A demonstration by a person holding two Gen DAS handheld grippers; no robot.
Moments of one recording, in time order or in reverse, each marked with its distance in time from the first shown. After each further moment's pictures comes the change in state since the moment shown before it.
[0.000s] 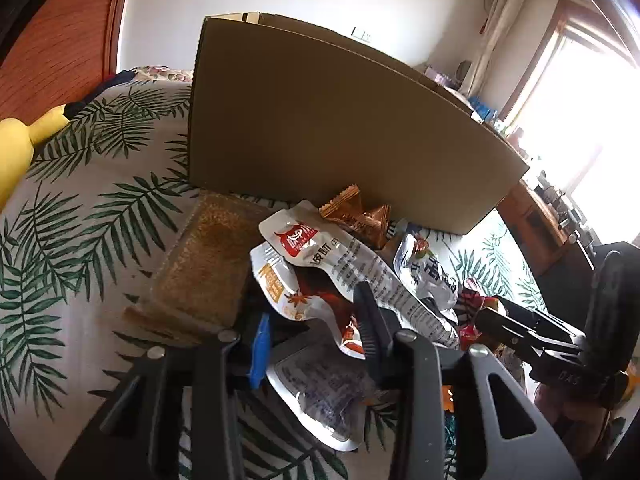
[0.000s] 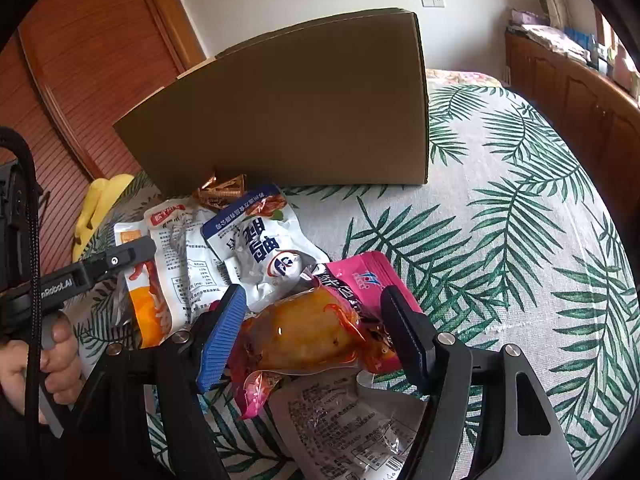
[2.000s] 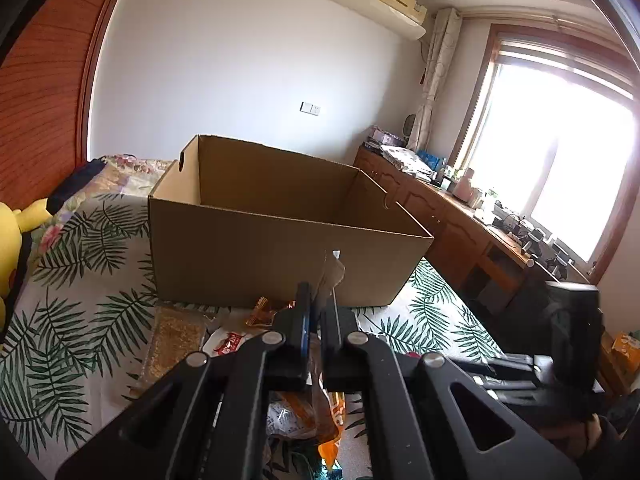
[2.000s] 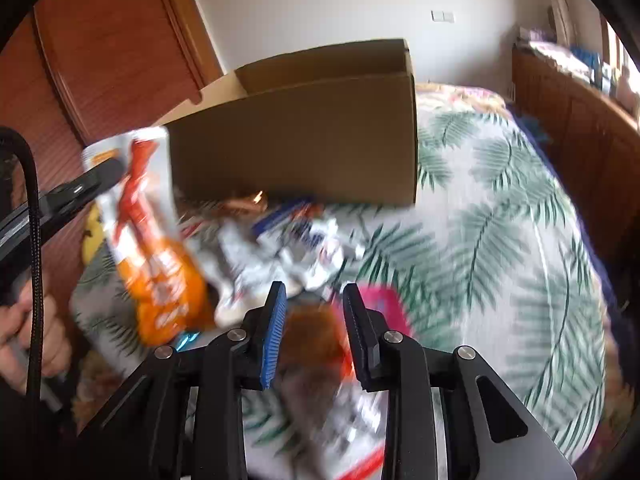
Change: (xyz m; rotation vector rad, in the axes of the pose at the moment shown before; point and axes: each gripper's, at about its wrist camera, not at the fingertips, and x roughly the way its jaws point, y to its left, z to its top) left arm -0.080 -0.053 0.016 0.144 -0.279 -0.104; right arm -0.055 0.005 -0.006 -0.044 -0.012 0.016
